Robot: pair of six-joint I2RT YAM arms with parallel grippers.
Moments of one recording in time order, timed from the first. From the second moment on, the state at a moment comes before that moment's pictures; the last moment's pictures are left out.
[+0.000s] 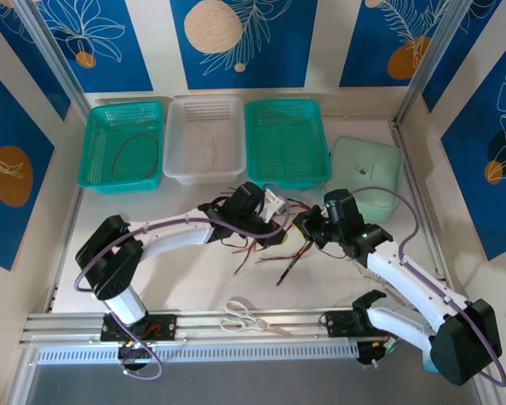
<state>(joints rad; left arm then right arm) -0.91 1.67 1.08 -0.16 0.48 -0.35 0.47 0.96 0.62 -0.39 -0.29 1.27</state>
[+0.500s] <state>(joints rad) -0.91 1.60 1.16 -0.26 0.42 -0.31 0.27 0.91 0.62 -0.58 -0.20 1.07</state>
